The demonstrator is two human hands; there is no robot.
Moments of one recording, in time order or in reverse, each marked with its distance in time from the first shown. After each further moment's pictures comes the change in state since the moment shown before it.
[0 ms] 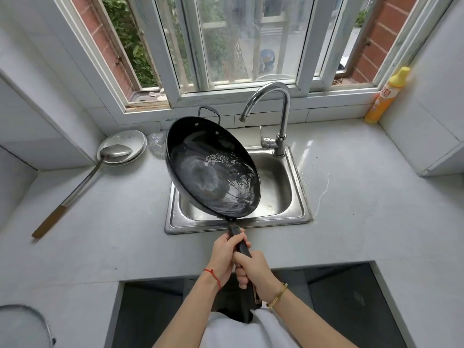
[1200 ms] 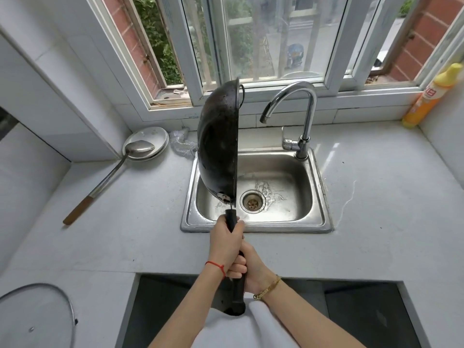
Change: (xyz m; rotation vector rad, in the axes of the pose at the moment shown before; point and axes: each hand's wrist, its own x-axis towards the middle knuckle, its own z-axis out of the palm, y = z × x) left_hand -0.012 0.050 0.007 0.602 0.339 0.380; right_hand 0.019 -0.026 0.031 0.617 -0.615 0.165
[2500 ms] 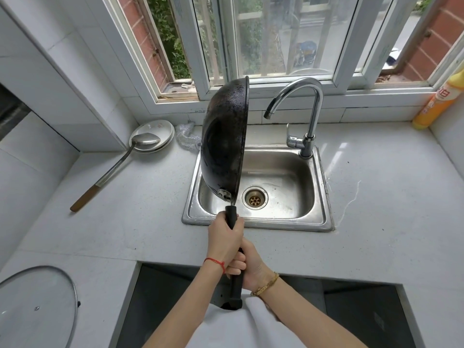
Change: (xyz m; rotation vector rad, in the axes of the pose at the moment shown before) left_hand -0.015 0.008 0.001 0.094 0.060 -0.010; right_hand -0.007 0.004 -0.009 0.068 -0.061 0.012
